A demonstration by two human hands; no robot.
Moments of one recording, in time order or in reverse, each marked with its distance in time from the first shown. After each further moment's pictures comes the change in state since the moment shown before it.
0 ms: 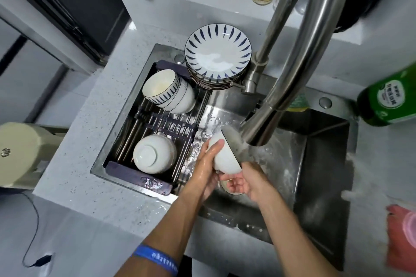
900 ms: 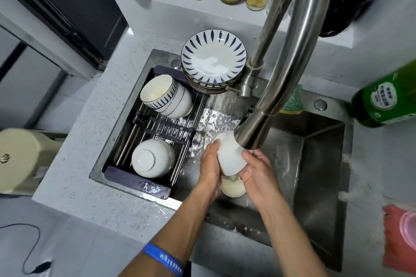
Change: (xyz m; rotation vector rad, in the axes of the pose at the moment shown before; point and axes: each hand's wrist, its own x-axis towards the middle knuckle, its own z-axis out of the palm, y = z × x) left_hand 0.003 0.005 0.029 0.161 0.106 -0.041; right_hand -0.025 -0.010 -0.009 0.581 -0.048 -0.442
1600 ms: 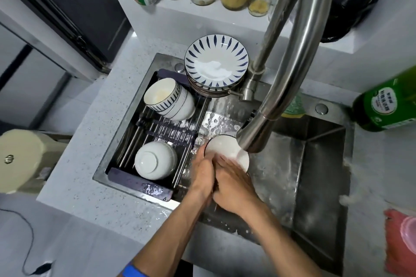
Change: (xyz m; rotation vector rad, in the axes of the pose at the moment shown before) left_hand 0.000 0.014 -0.030 0.155 0.182 0.197; right_hand -0.020 0.011 0.020 -1.878 -0.358 -0.506
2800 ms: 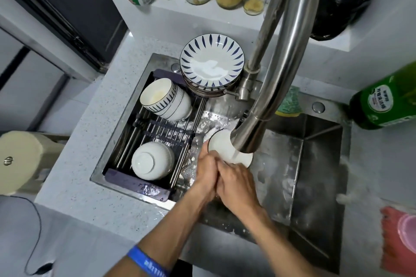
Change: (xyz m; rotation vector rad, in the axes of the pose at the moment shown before) left_hand -0.010 0.018 0.019 -0.097 -0.114 -0.044; right_hand -0.002 0.013 0.002 0.117 0.209 -0.016
